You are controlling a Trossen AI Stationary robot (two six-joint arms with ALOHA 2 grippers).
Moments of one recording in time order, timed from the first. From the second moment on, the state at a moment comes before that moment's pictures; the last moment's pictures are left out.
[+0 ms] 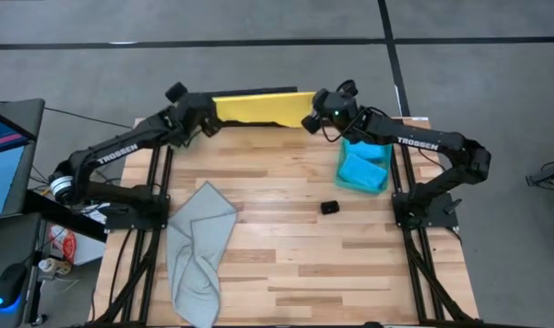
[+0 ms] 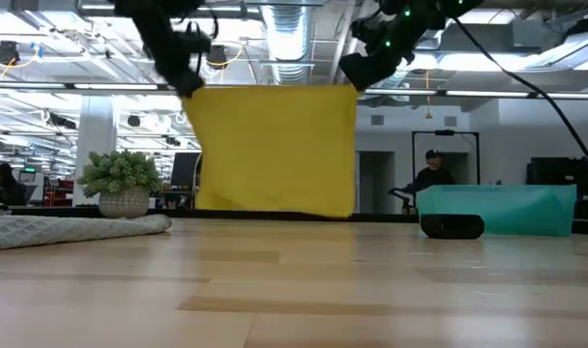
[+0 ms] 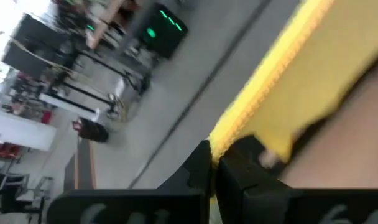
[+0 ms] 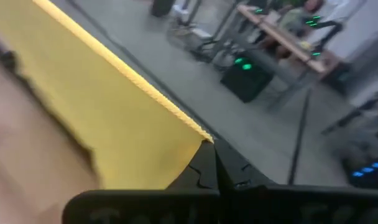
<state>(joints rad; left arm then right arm) 0.64 1.19 1.04 -0.48 -0.72 0.39 -0.44 1.46 1.20 -0.17 0.65 -0.27</state>
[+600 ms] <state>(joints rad) 0.20 1.10 0.78 -1.01 -0.56 -0.32 -0.05 1.46 0.95 -0.28 0.64 0.06</state>
